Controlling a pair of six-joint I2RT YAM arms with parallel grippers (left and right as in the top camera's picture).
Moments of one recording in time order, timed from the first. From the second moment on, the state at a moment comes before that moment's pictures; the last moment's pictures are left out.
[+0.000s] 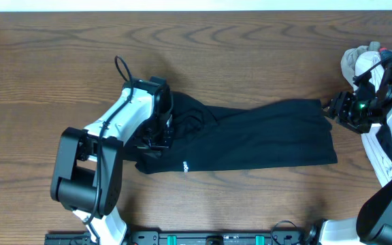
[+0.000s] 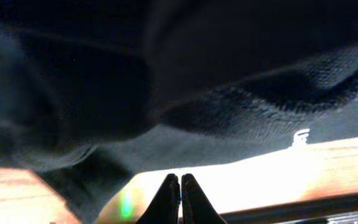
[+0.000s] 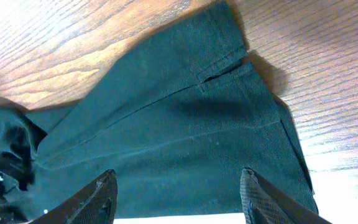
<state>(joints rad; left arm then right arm) -0.29 1.86 1.22 -1.23 0.17 -0.14 -0.37 1.62 1.24 -1.01 -0.41 0.09</state>
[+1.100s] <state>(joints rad) -0.31 1.87 1.24 -1.22 0.31 -0.09 -0.37 1.62 1.24 -1.00 -0.41 0.09</state>
